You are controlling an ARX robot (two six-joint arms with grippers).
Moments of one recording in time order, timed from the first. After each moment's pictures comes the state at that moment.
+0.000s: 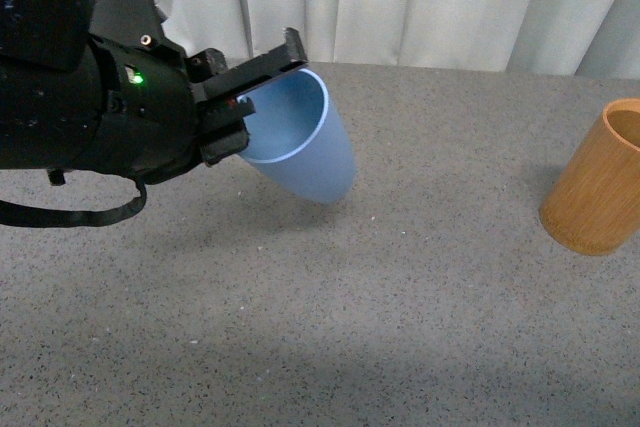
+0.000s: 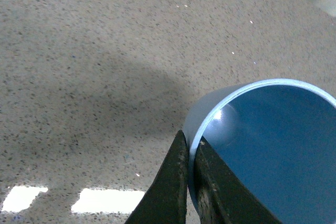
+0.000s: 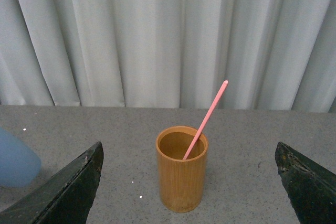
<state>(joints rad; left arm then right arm) -0.44 1.74 0.75 0.35 -0.07 -0.61 0.00 0.00 0.00 0.00 0.00 0.00</state>
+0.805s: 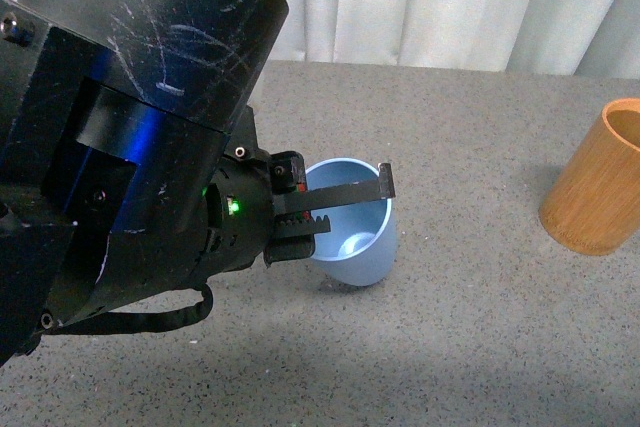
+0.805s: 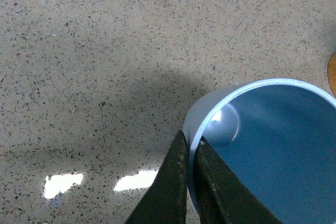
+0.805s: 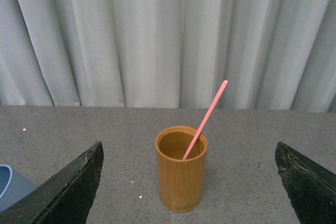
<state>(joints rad) -0.61 1.80 0.69 0.38 -0.17 -0.58 0.00 0.00 0.00 0.00 0.00 0.00</state>
